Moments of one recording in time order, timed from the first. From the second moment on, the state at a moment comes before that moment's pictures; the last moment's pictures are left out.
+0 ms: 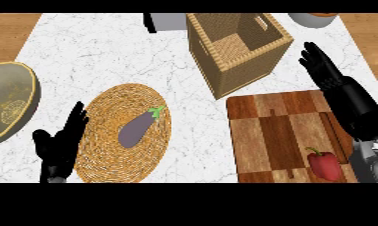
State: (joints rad) left arm 0.04 0.42 -0.28 -1.32 0.43 0.34 -0.07; right arm -0.17 -0.45 0.10 -1.69 -0.23 0.06 0.10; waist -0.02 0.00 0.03
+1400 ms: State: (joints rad) left arm -0.17 0.57 -0.18 -1.35 0.43 0.23 0.10; right arm 0.10 -0.72 0.24 -2.33 0.50 0.36 -0.15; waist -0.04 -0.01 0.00
